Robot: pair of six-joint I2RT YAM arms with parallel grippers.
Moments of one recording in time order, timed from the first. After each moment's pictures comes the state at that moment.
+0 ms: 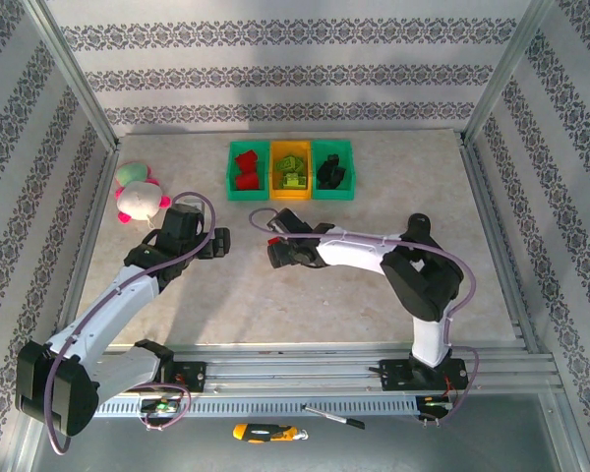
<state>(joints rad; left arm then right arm) -0.33 1.07 0.77 -0.51 -0.17 -0.32 0.82 1.91 1.20 -0.37 0.14 0.46</state>
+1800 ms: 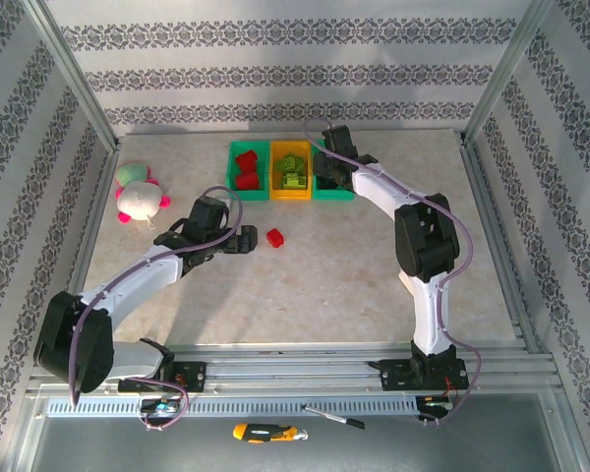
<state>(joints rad) -0.41 1.32 0.82 -0.33 -0.02 -0.34 0.38 2.13 1.70 -0.32 0.16 0.33</state>
